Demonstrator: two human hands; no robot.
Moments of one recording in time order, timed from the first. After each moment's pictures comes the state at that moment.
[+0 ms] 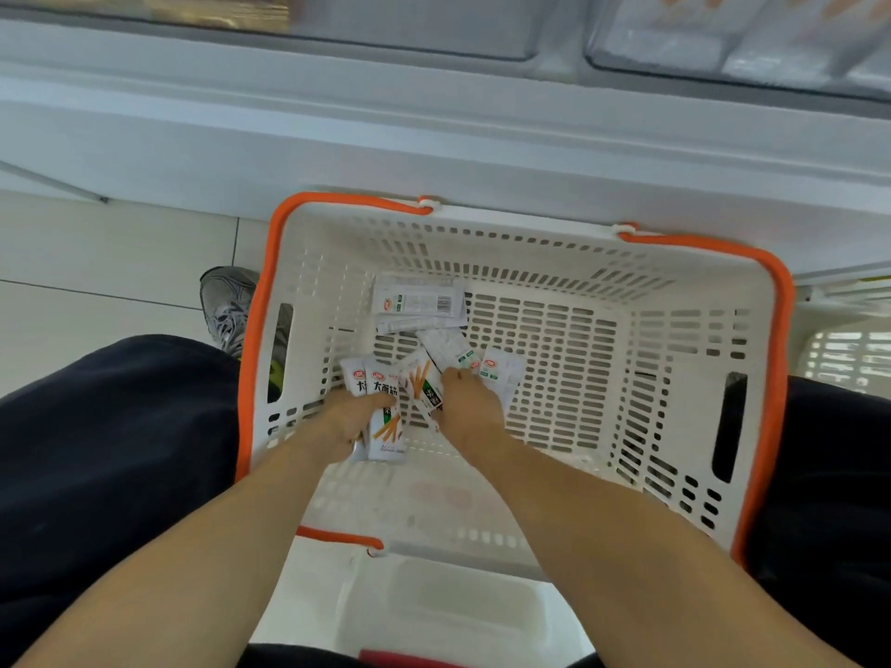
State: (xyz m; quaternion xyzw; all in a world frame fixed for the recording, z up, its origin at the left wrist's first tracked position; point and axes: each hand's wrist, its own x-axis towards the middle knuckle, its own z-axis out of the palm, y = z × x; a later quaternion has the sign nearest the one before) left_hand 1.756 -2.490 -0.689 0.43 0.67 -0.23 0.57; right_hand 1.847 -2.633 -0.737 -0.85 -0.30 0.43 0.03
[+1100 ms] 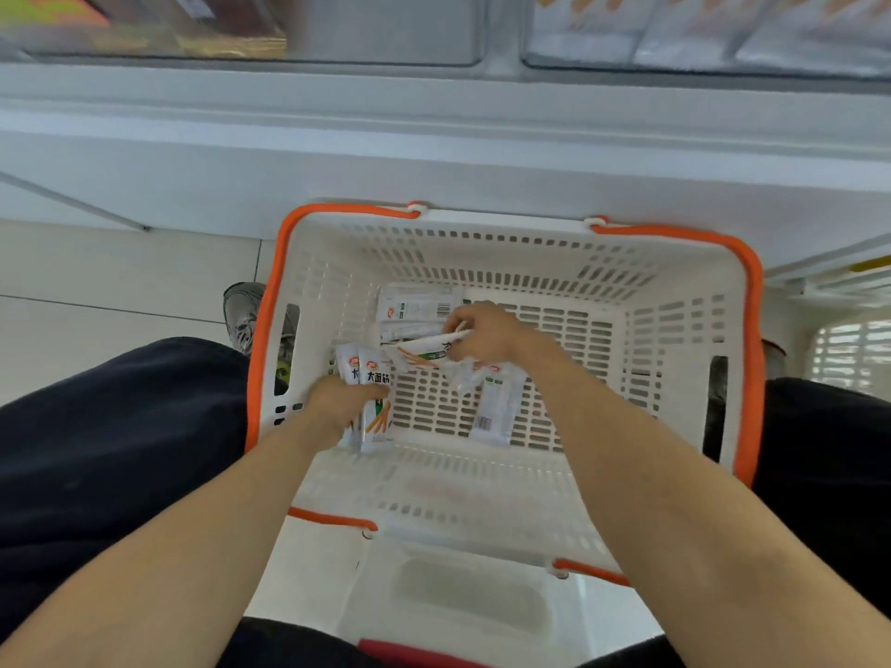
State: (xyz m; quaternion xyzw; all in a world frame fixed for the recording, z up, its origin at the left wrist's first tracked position) left_hand 1.758 -2.477 -0.661 0.50 0.63 -0.18 0.56; right_hand 1.964 -2.614 -0.678 -0.72 -0.22 0.60 0.28
